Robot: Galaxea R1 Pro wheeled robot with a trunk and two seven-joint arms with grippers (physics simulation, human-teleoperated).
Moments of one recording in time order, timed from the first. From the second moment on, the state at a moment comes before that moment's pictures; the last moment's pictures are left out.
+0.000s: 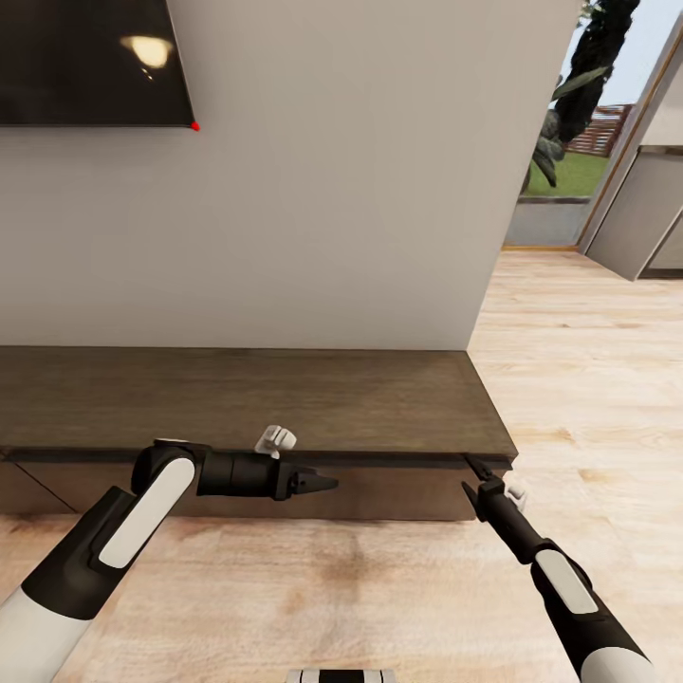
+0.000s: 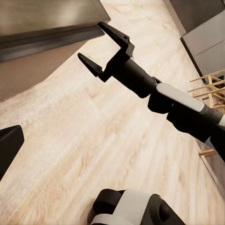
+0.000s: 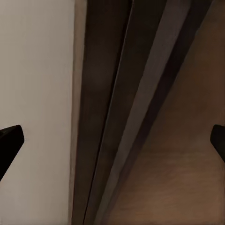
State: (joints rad) left arm -0.63 0.29 -0.43 -1.53 0.87 1.05 -0.50; right arm -0.50 -0.13 -0.21 -0.70 -1.18 0.40 0.59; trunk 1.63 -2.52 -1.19
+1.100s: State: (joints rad) left arm -0.63 0.29 -0.43 -1.53 0.87 1.05 -0.50; right arm -0.50 -0.16 -0.21 -0.68 -1.18 0.40 0.71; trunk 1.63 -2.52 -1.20
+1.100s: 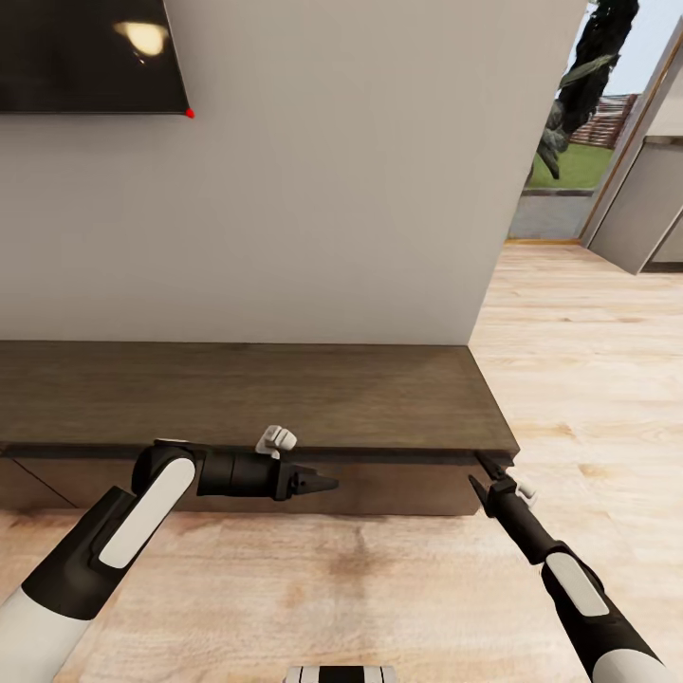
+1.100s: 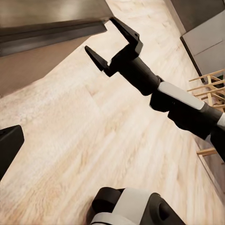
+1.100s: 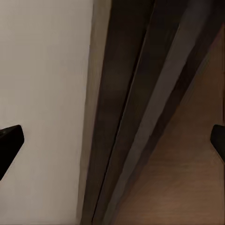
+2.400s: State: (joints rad) left arm -0.63 0.29 -0.43 -1.53 0.87 1.05 -0.50; right arm -0.50 -0.21 -0.21 -0.55 -1.18 0.40 0.87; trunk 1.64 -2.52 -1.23
